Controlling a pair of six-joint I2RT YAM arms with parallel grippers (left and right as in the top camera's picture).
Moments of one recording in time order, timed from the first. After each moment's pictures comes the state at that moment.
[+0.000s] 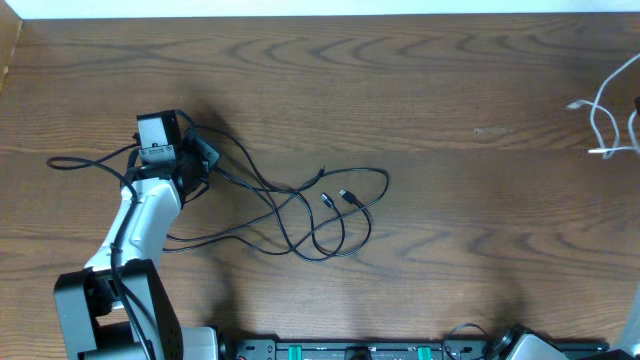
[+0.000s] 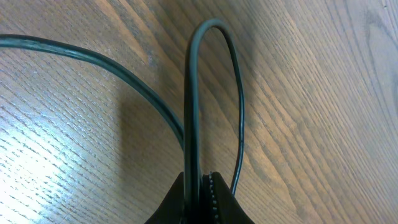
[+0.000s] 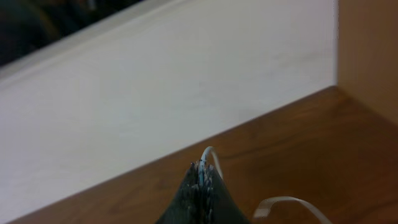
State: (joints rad) left arm 0.16 1.56 0.89 -0.31 0.13 -0.71; right arm -0.57 1.30 1.13 -0.05 -0.42 0.27
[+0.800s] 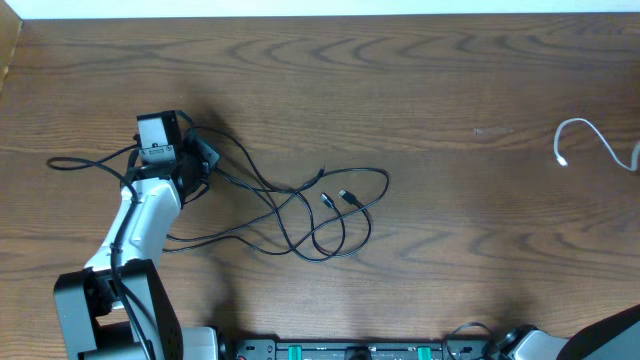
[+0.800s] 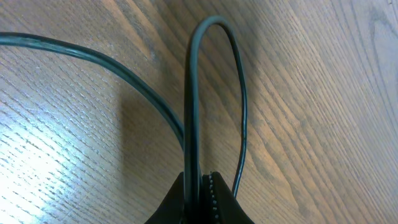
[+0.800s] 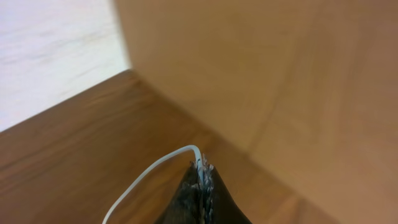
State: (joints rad) left arm 0.16 1.56 0.89 -0.32 0.13 -0.71; right arm -0.77 1.45 1.13 -0.03 0.10 -0.01
